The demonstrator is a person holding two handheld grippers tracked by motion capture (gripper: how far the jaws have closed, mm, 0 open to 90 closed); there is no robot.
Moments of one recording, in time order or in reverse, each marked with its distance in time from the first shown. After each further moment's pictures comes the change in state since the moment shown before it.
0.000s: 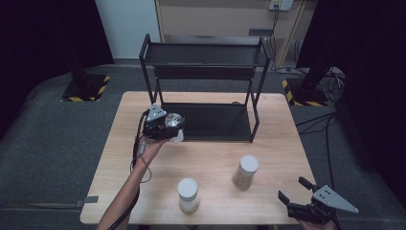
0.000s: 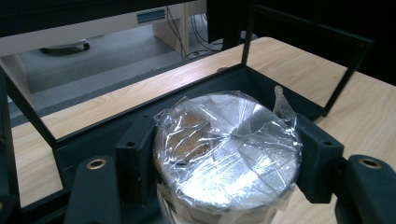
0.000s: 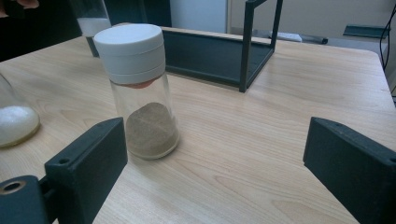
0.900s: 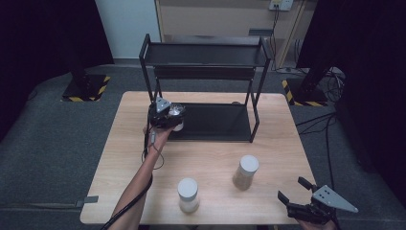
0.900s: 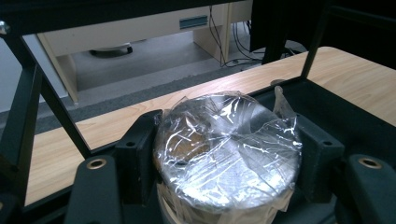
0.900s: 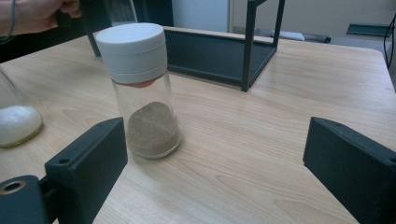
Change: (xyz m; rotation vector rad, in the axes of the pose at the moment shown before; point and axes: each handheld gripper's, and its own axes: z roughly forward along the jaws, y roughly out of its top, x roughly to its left) left arm 0.003 -0.011 0.060 -0.031 0.169 -0.041; right arm -0.001 0.000 0.001 0.003 0.008 0.006
